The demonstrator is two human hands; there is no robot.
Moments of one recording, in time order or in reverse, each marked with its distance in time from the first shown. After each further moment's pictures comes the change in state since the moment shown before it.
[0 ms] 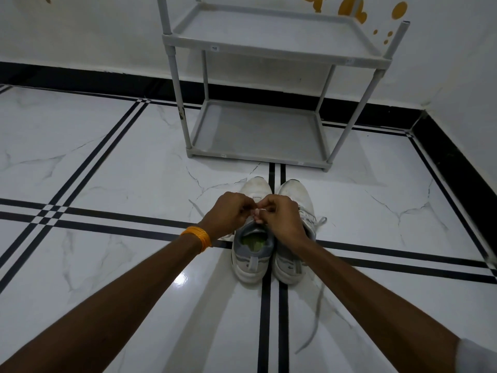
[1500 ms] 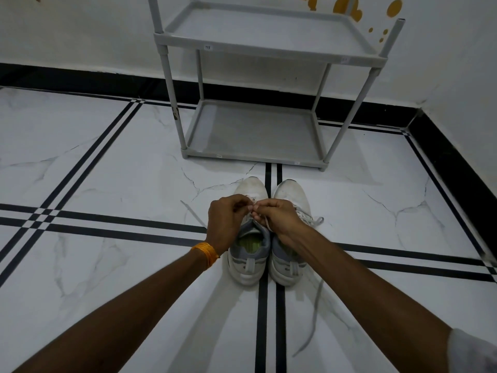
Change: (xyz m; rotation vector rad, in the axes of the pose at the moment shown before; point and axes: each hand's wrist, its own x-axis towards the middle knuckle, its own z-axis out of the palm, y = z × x) left_hand -0.012 0.010 0.024 -0.322 0.378 -0.182; right_hand 0.022 0.013 0.006 0.695 -0.064 0.453
